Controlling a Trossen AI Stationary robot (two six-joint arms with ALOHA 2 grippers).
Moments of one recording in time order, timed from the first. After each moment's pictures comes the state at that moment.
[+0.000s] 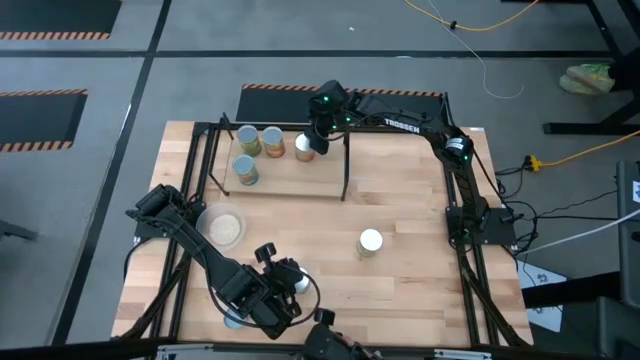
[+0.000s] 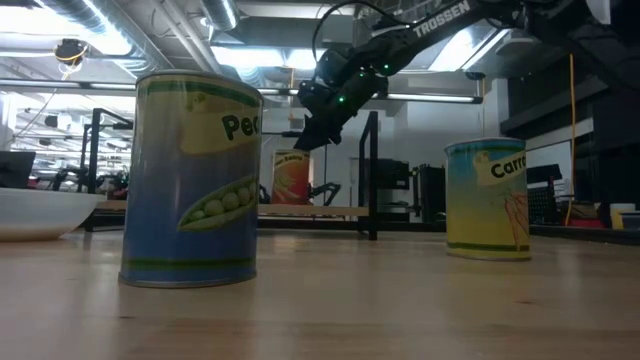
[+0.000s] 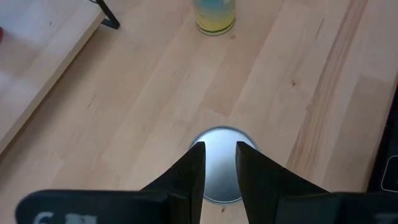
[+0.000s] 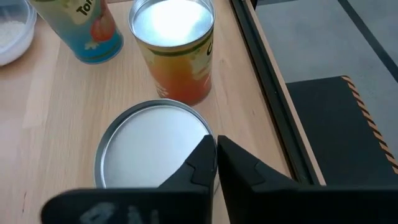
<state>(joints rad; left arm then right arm) -0.68 1.89 1.71 -1.11 -0.64 -1.06 -0.54 2.15 1.87 -0.51 -0.28 -0.24</state>
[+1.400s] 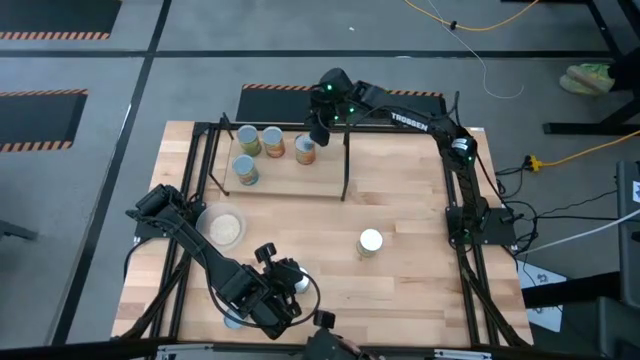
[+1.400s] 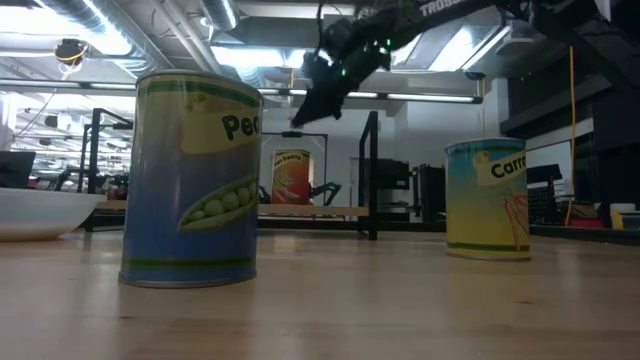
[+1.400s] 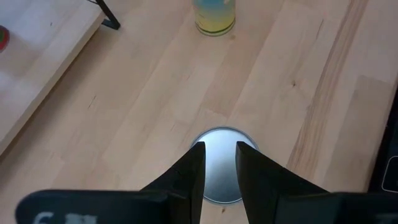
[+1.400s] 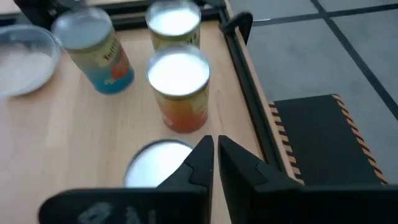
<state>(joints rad) -0.68 1.89 1.71 -1.11 -0.64 -1.06 -0.53 2.12 1.99 -0.60 -0.29 -0.24</state>
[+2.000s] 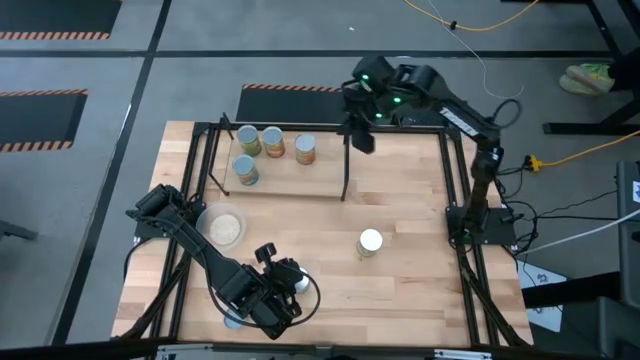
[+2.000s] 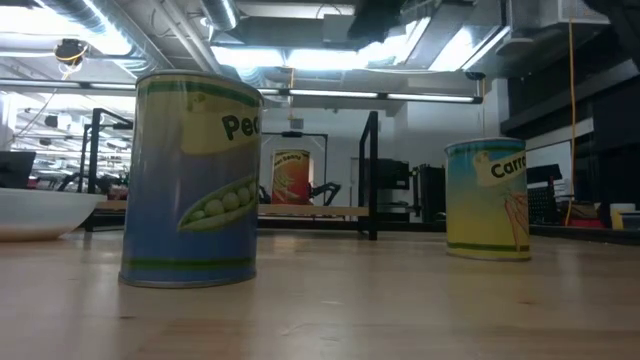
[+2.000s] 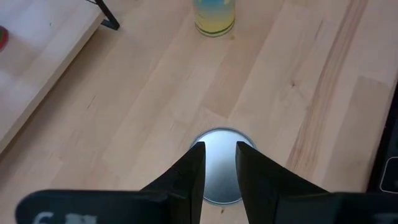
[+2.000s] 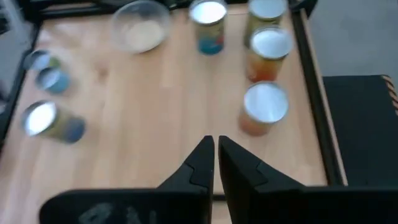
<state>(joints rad) -0.68 1.89 1.71 -1.10 -0.64 -1.06 -0.45 1.88 2.26 -1.29 -0.37 -0.30</state>
